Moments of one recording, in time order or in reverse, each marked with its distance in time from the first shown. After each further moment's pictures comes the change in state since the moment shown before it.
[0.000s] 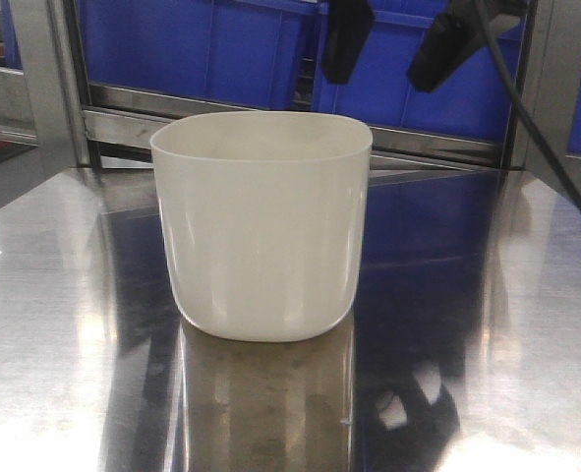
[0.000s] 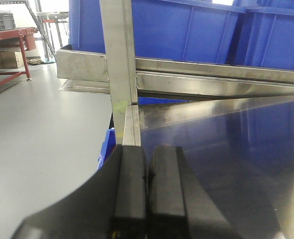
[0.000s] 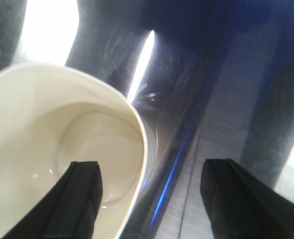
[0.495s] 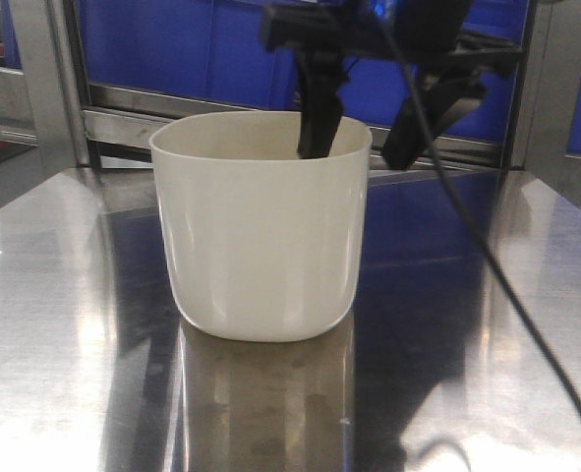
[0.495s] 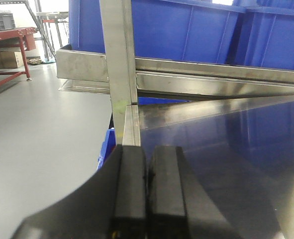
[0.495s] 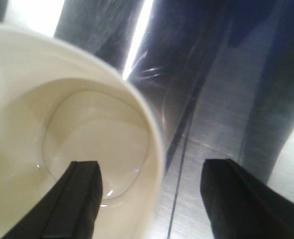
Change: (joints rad) left arm 0.000 0.000 0.000 0.000 0.000 0.000; right arm 0.031 0.127 -0.002 0.036 -0.001 0.000
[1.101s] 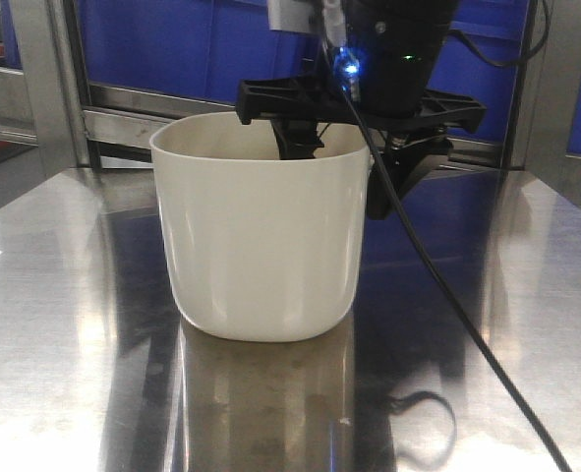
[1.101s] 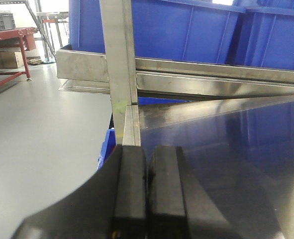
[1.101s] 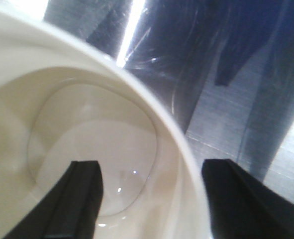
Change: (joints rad) left arm 0.000 0.000 0.000 0.000 0.000 0.000; right arm 0.012 0.088 0.000 0.006 -0.030 0.000
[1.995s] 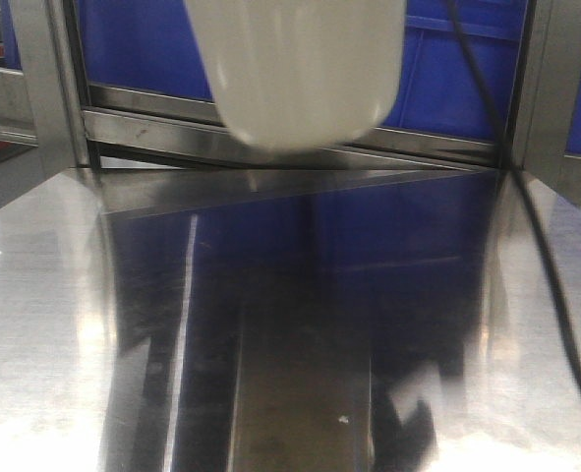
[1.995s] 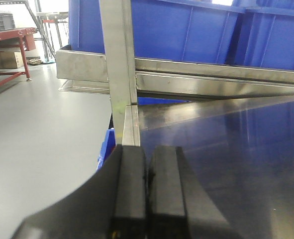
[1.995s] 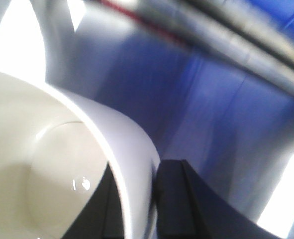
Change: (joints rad) left arm 0.000 0.000 0.000 0.000 0.000 0.000; right arm 0.000 -0.245 -0.122 -0.321 -0.070 0.000
